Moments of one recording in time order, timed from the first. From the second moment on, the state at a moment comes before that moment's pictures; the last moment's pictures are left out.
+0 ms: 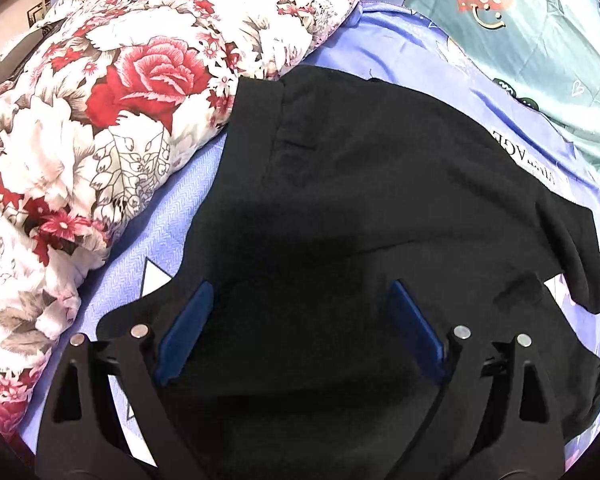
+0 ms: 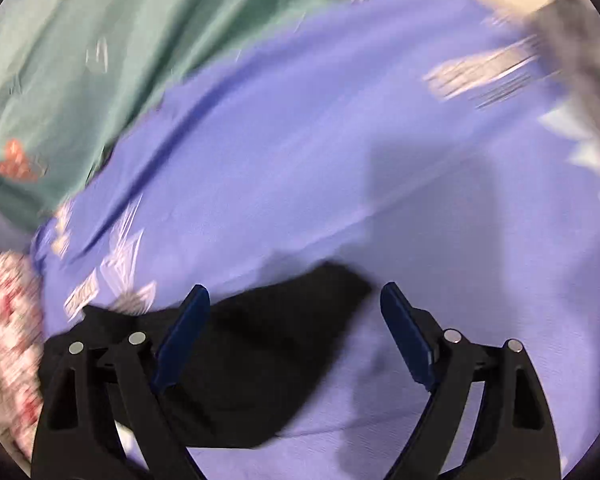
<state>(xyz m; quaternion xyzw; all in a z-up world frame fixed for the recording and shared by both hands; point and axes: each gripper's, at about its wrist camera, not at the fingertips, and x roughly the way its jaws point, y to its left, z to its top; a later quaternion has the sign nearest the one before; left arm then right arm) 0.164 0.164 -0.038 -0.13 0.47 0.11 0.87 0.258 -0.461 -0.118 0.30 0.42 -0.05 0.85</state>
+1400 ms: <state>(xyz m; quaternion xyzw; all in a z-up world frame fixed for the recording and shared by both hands) 0.353 0.173 -0.027 0.11 0.48 -0.06 0.87 0.255 -0.314 -0.073 -0.07 0.33 0.08 0.94</state>
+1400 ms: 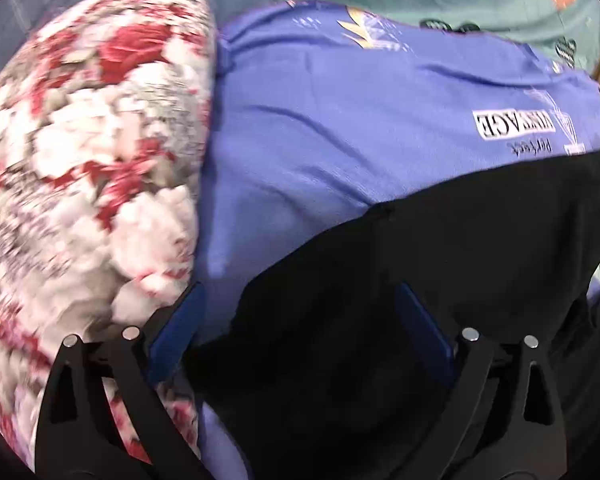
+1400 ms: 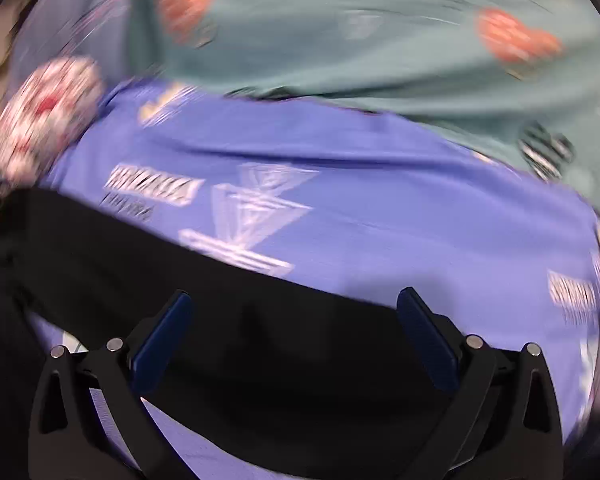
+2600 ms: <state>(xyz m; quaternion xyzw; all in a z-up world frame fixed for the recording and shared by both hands) 0.356 0.192 -0.002 0.05 0.42 0.02 0.91 0.289 -0.373 -0.041 -0.02 0.33 -0.03 0.94</state>
